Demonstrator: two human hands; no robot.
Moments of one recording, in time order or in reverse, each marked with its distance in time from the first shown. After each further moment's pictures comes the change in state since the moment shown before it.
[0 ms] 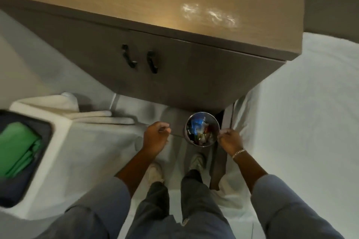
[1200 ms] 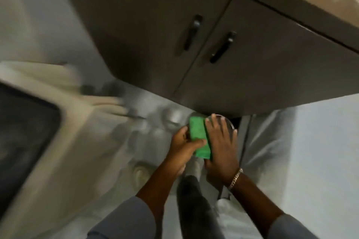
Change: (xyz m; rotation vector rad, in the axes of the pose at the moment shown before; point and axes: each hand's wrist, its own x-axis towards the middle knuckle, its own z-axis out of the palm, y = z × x) left_hand 0.056 -0.082 -0.035 -0.788 -0.356 -0.166; right_hand -0.069 -0.071 0.159 -0.740 0.073 -0.723
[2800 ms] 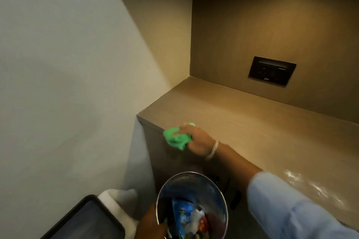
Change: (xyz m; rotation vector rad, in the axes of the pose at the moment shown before) left_hand -0.104 0.201 -0.043 0.466 0.597 0.302; right_hand 0.234 -0.216 -0.304 0.157 0.033 -0.807
